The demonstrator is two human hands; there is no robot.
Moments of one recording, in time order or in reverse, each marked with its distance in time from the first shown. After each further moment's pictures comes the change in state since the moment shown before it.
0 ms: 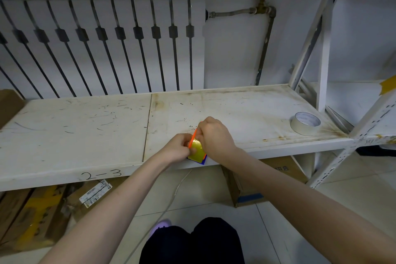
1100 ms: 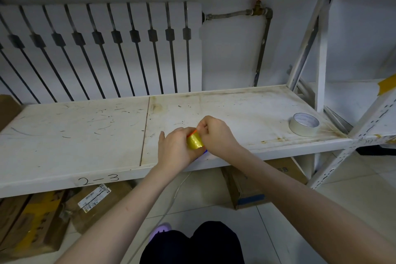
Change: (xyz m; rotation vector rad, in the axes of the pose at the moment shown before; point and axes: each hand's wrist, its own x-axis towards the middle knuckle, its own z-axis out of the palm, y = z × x) left_hand -0.013 0.017 0.015 0.489 0.496 0.170; right_hand -0.002 -0.003 -0.025 0.389 0.005 0.166
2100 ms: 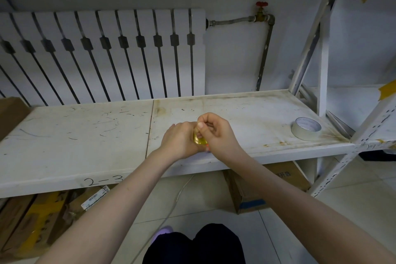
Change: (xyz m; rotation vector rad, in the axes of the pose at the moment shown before) left_hand 0.015 0.019 -0.039 0.039 -0.241 0.068; right_hand -0.021 -0.013 -0.006 0.610 0.055 -0.257
